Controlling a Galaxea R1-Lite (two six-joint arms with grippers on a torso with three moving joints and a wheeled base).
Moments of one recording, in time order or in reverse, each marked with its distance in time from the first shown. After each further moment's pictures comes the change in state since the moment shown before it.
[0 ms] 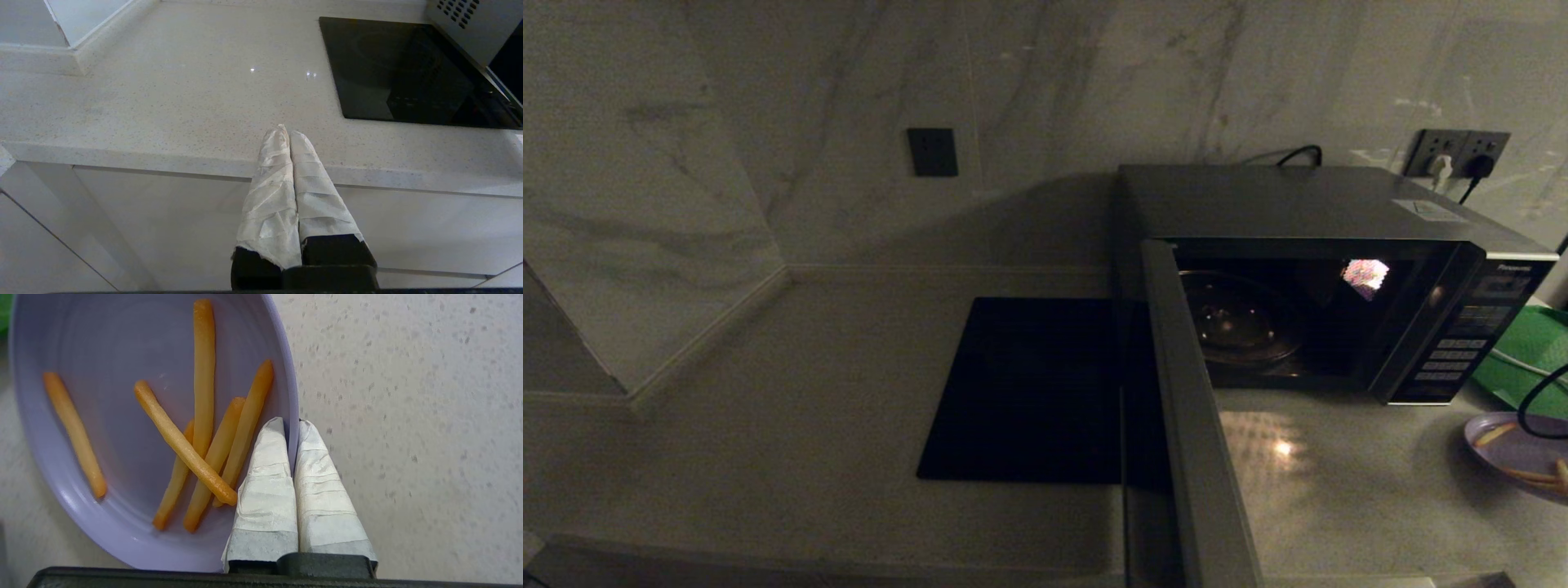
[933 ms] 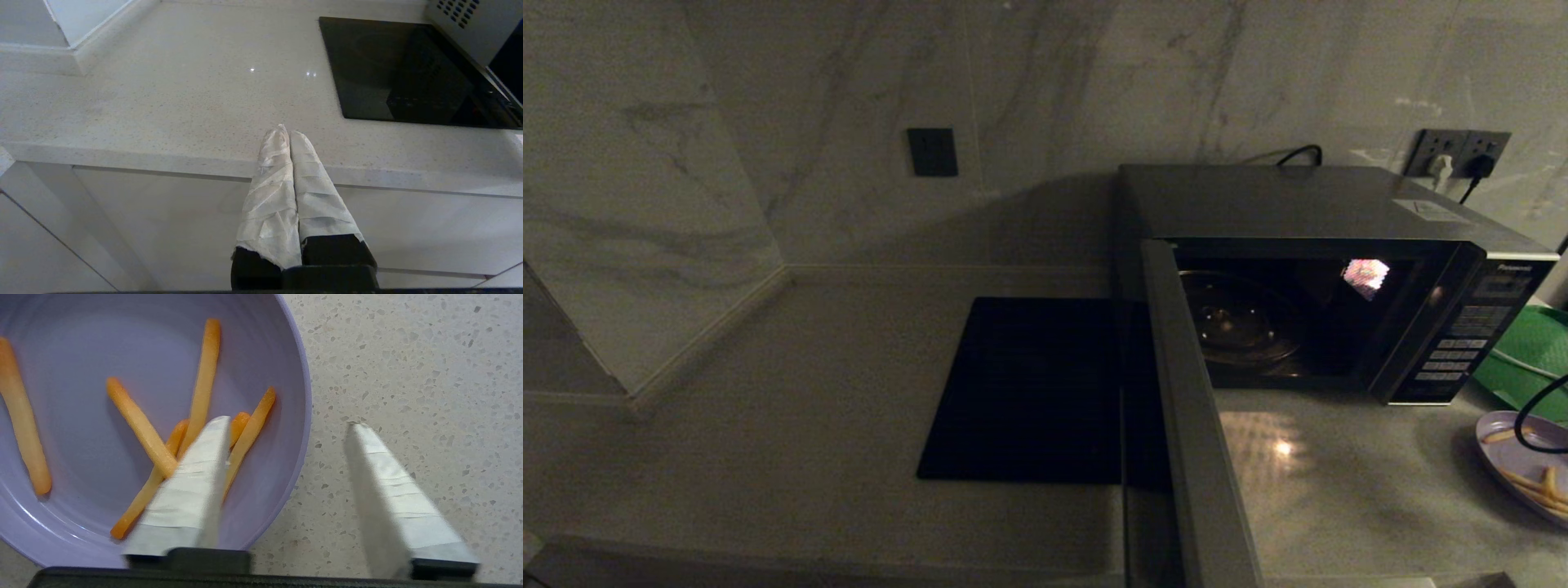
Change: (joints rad) left arm 0.000 0.000 0.000 0.000 0.000 0.000; right arm -0.022 0.054 0.001 -0.015 0.001 -0.018
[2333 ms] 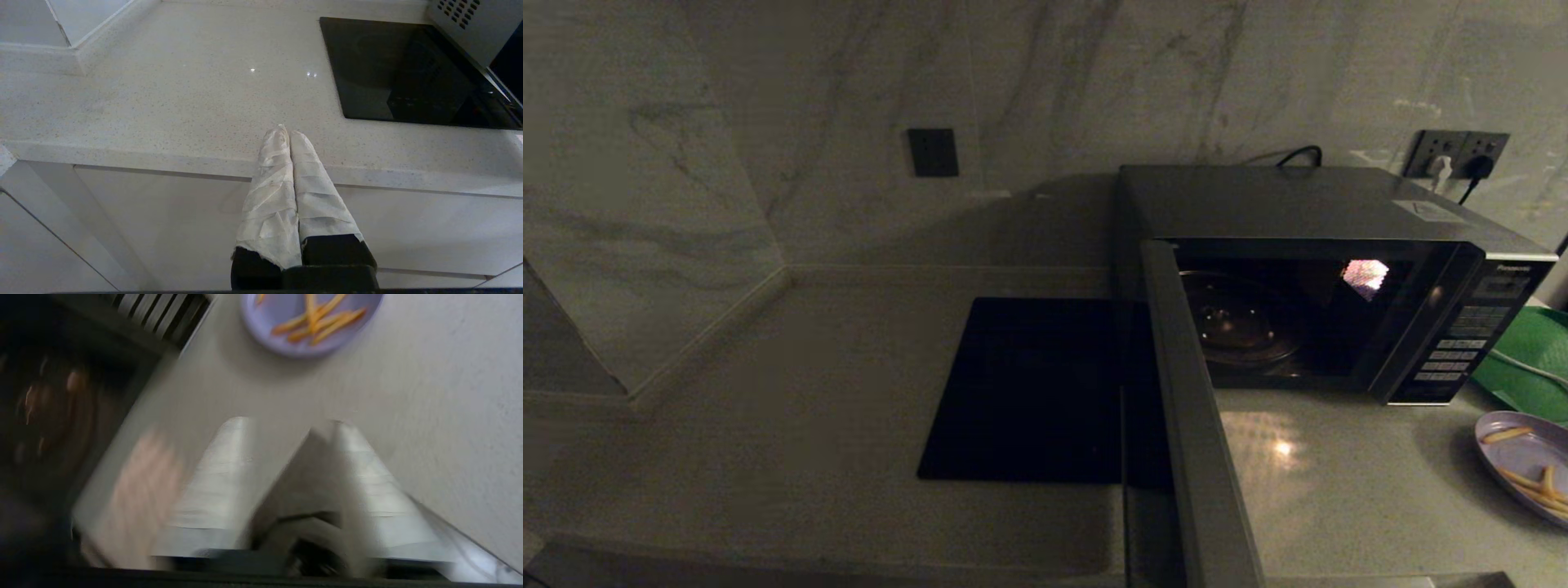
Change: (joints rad) left arm 0.000 0.000 0.000 0.000 0.000 0.000; right arm 0.200 -0.857 -0.016 0.513 0.240 -0.295
